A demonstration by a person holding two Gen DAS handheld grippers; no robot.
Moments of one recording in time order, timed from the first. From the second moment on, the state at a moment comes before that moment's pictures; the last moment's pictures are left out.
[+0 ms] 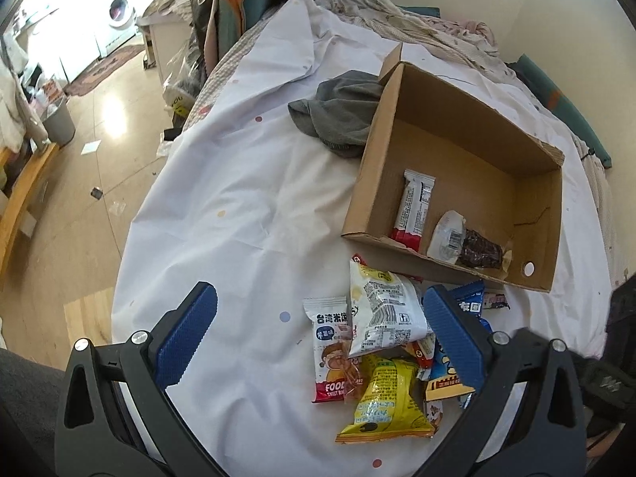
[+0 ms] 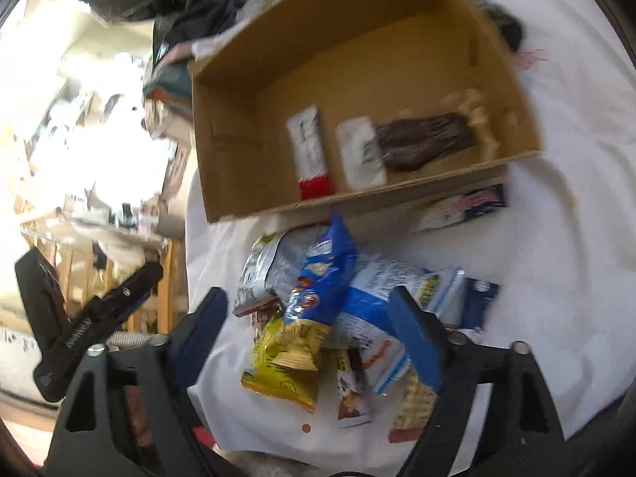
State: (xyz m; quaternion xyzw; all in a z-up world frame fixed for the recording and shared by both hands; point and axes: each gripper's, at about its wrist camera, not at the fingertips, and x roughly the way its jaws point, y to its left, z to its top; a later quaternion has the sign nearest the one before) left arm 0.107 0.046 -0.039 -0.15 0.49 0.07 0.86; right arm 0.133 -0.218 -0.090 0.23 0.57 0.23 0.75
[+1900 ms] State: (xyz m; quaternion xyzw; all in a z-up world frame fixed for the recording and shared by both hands) left arm 0.059 0.017 0.020 -0.11 0.49 -0.04 0.86; right arm 0.104 -0.274 -0.025 0.29 0.43 0.25 0.82
